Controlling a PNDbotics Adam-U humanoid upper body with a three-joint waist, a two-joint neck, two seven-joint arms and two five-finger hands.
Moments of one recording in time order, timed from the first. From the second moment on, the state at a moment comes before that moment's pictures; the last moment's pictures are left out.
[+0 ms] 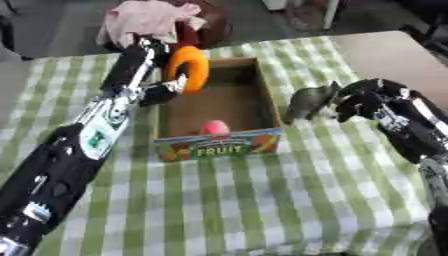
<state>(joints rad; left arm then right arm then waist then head) -0.80 0.29 -0.43 -1.04 -0.73 -0.29 0.19 -0.24 -0.25 -0.03 -1.77 -0.19 -0.04 0.47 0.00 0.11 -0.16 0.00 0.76</state>
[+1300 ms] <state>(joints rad) -0.58 0.36 -0.18 -1.39 -0.59 -0.25 -0.02 -0.50 -0.50 0.01 -1.61 -0.11 -0.20 0.51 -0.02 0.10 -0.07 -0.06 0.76</state>
